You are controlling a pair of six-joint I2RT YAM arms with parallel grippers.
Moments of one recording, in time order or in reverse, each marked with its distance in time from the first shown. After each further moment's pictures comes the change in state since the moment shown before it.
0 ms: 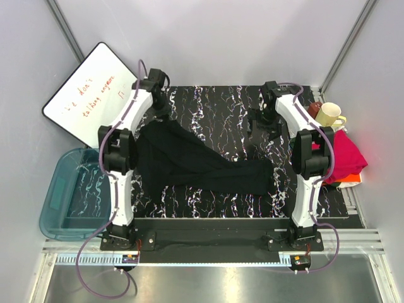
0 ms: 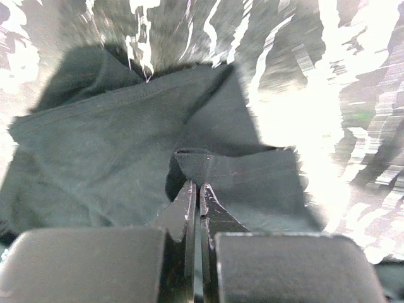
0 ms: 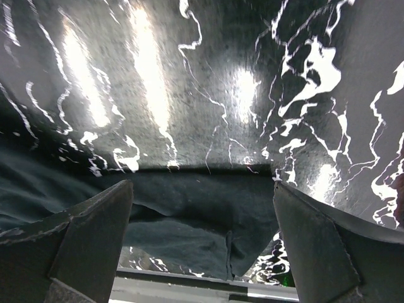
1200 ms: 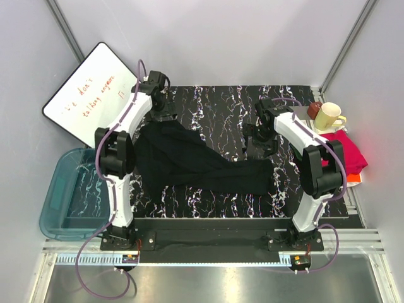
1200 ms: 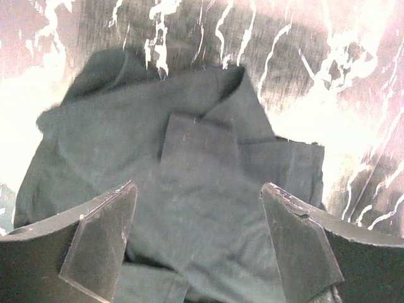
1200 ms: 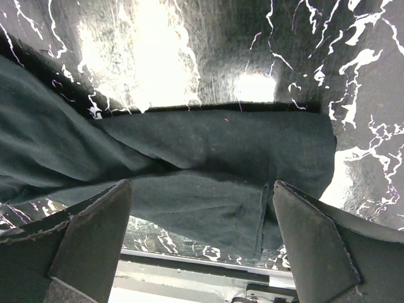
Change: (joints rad) left arm -0.015 -0.128 -0.158 0.095 -0.068 0.005; right arm 0.097 -0.281 -0.428 0.169 -0.014 0.102
